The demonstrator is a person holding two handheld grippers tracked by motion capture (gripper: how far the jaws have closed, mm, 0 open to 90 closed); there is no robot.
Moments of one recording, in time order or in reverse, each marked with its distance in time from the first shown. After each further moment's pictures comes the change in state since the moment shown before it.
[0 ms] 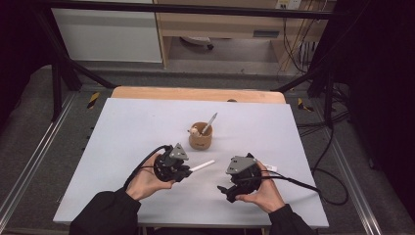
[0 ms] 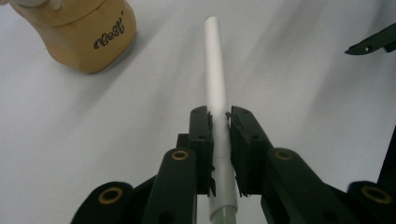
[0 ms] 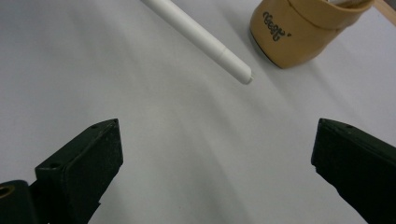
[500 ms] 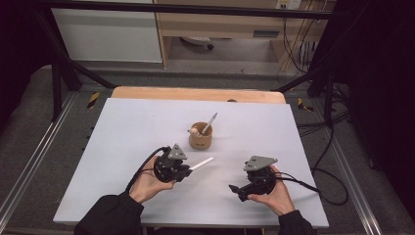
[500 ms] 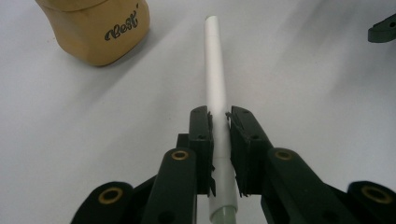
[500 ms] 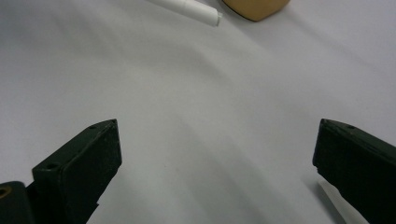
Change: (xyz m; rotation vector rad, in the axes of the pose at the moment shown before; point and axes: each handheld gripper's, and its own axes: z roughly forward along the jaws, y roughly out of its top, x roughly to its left) left arm 0.004 -0.013 0.010 -0.048 0.034 -0.071; right arm -0.018 -0.042 -0.006 -0.026 0.009 0.226
